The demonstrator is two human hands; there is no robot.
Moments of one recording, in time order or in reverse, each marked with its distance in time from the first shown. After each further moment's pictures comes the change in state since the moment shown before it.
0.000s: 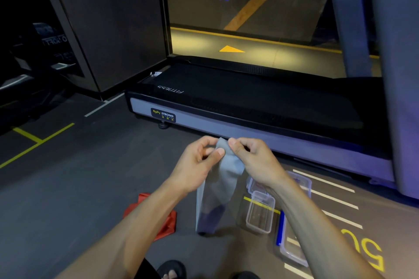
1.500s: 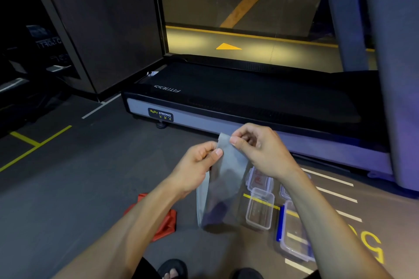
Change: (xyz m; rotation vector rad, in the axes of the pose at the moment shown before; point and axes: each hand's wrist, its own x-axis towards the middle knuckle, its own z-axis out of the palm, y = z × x) left_hand 0.002 -0.006 0.007 -0.061 -0.122 -0.098; right_hand 0.002 -0.003 -0.031 -0.256 0.061 -0.162
